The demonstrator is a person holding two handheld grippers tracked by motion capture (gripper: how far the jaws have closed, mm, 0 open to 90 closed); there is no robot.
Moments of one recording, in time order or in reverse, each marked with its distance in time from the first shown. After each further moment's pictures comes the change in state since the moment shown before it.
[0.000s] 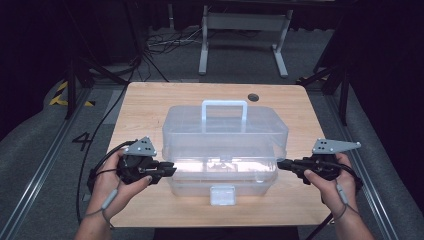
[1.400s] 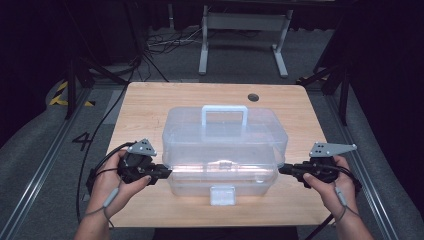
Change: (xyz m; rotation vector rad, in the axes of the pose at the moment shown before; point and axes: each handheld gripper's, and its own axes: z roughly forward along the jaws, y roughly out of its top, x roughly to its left) left arm 0.010 -0.007 0.008 0.094 0.043 -0.051; right arm -0.003 -0.010 0.003 0.069 -0.016 0.007
